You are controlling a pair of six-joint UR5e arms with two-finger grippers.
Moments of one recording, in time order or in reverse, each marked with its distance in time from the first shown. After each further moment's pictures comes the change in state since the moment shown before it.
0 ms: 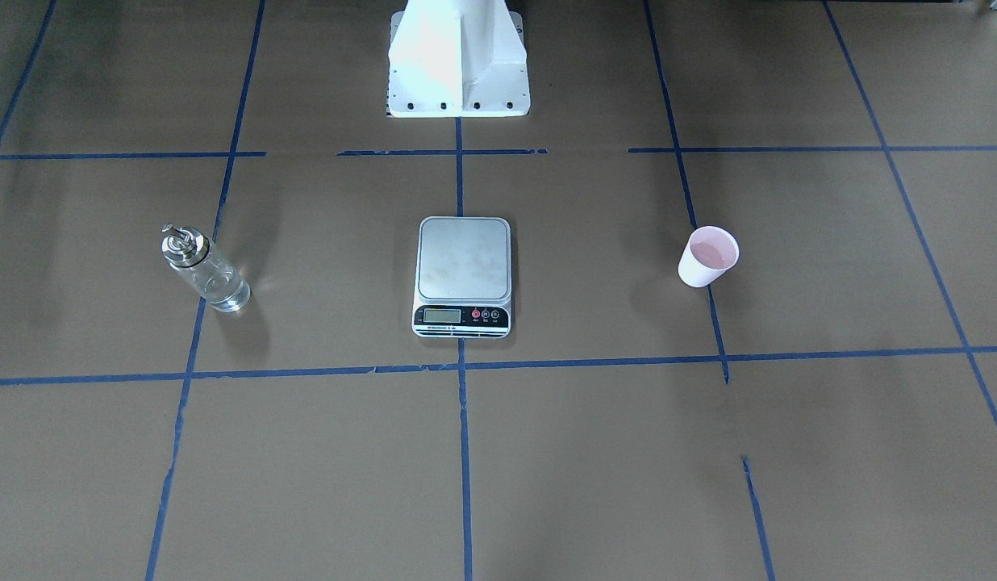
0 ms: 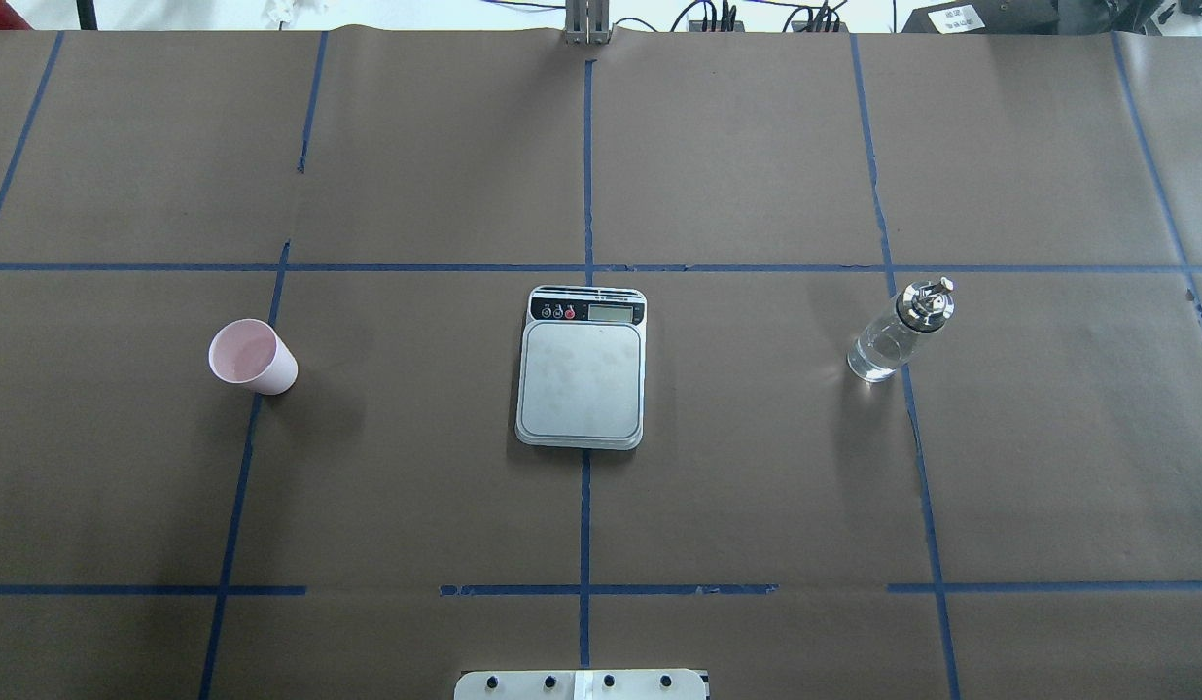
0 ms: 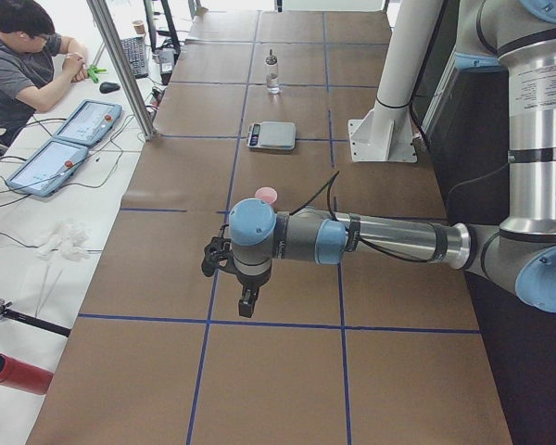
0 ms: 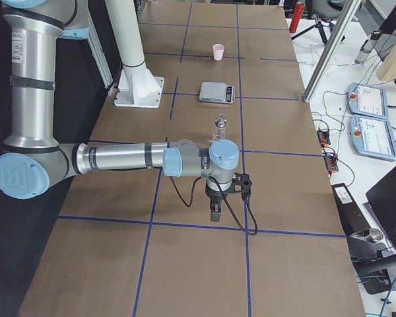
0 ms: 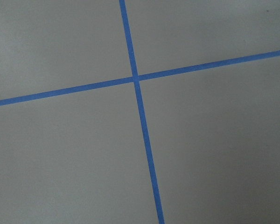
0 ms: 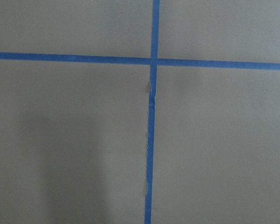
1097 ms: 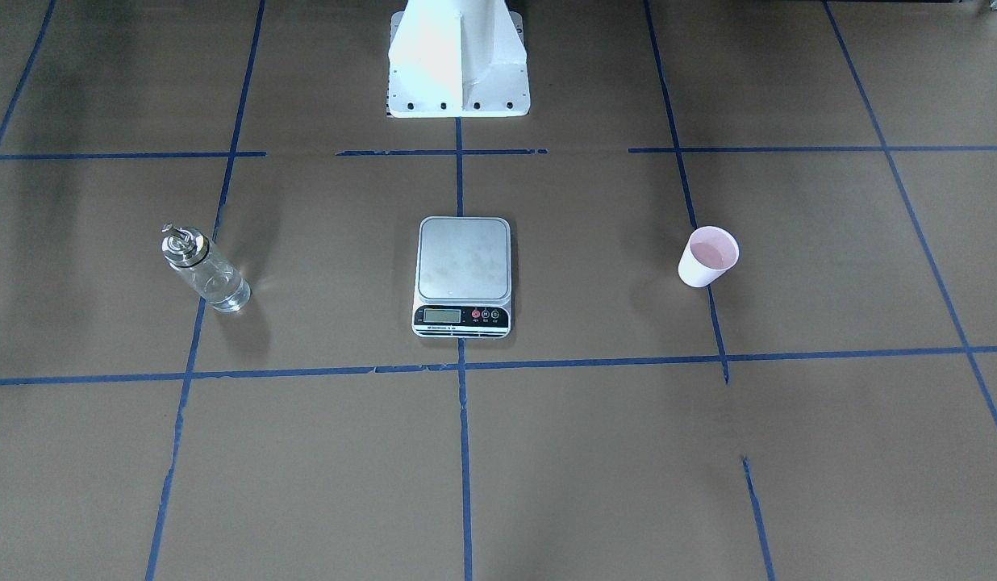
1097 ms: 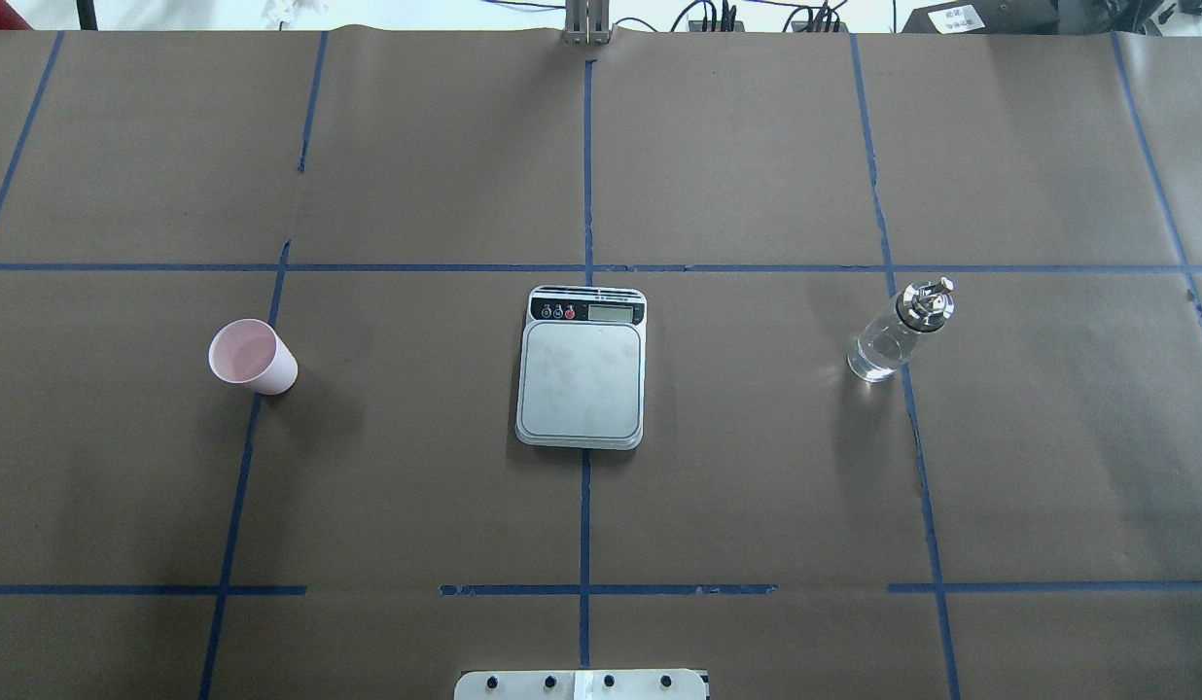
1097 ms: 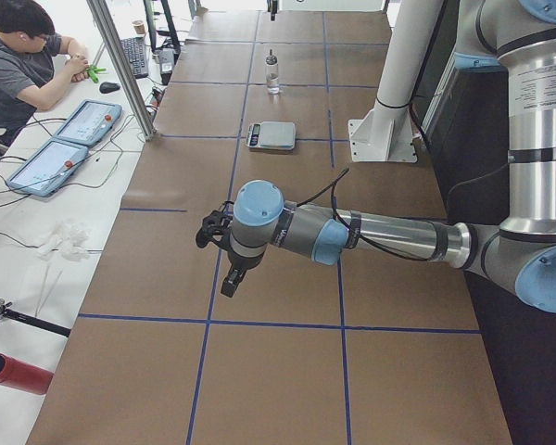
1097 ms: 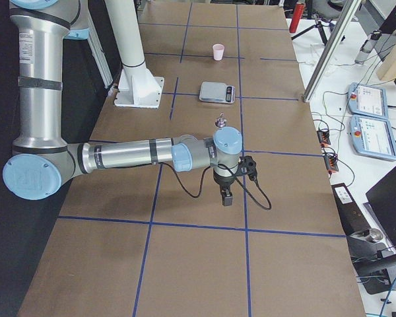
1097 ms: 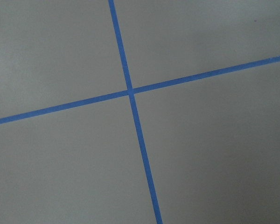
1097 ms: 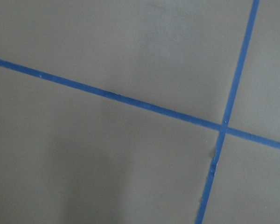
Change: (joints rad) left arm 0.006 0.001 -0.025 -0.305 -0.008 -0.003; right arm -0.118 0.039 0.002 0.272 0.000 0.013
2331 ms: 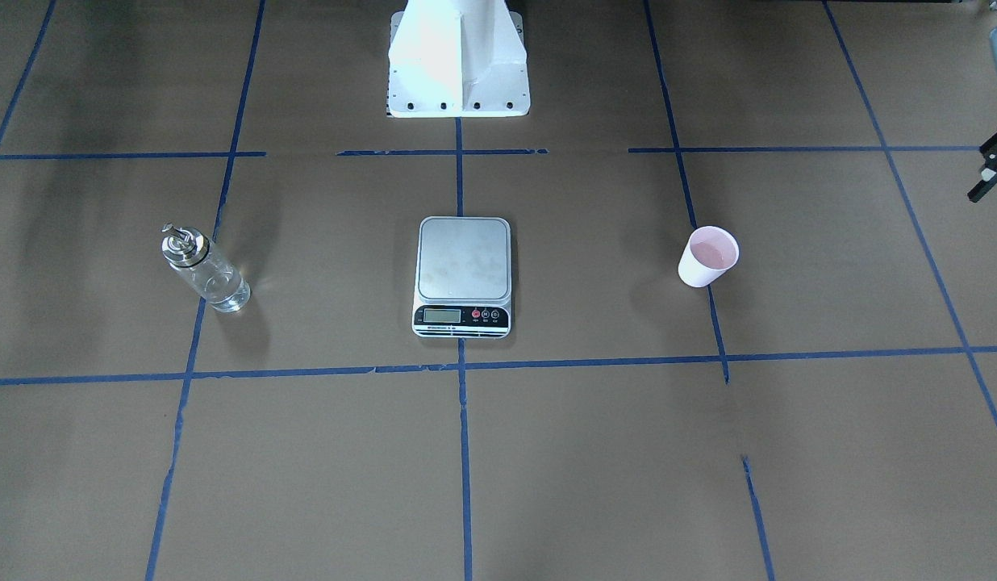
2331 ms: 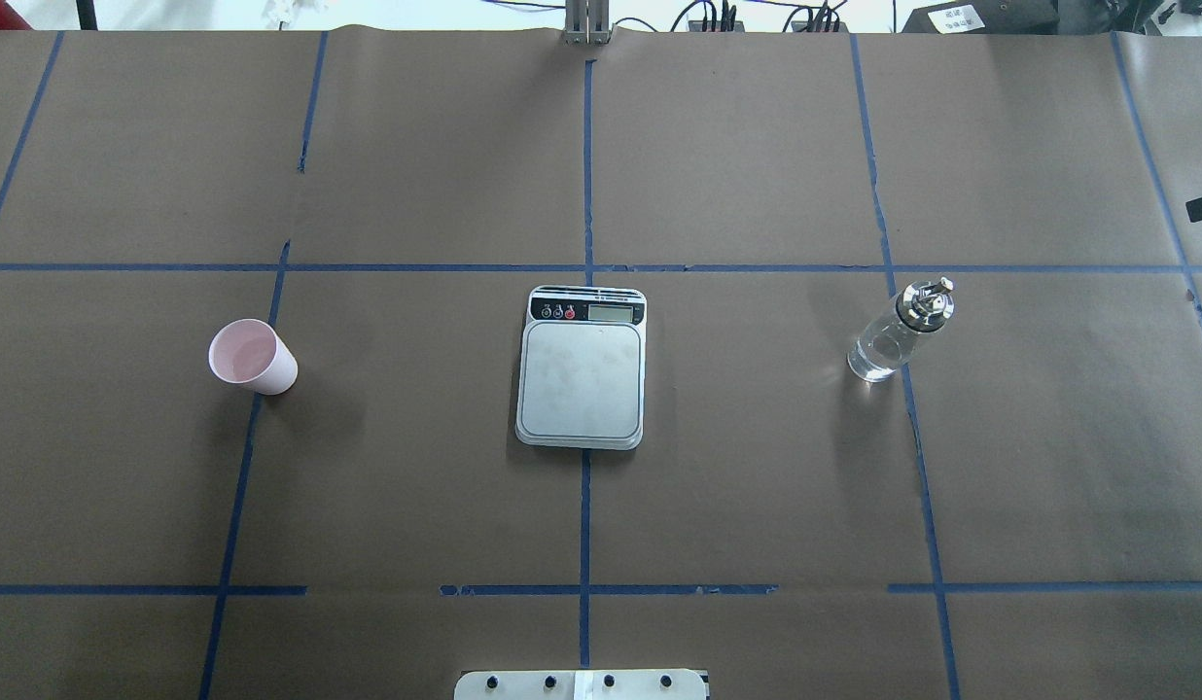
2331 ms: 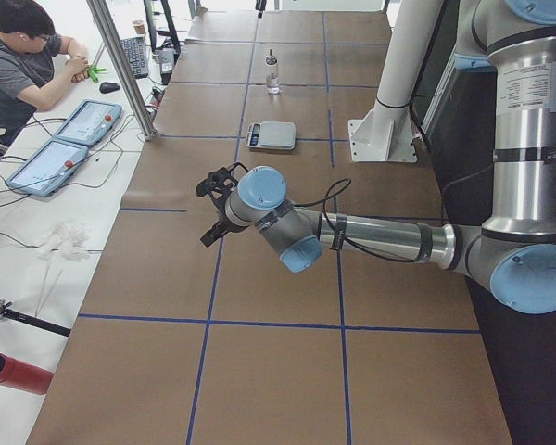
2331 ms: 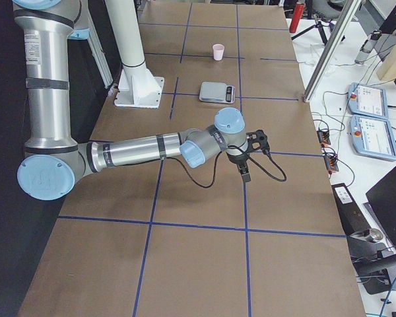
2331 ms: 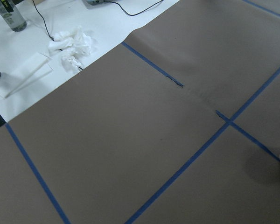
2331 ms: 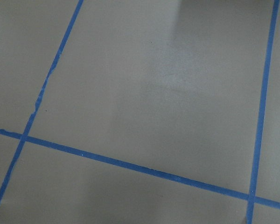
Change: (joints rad) left arm 0.174 -0.048 0.055 -0.498 -0.020 -0.340; right arm -0.002 0.044 -0.002 0.220 -0.001 0.247
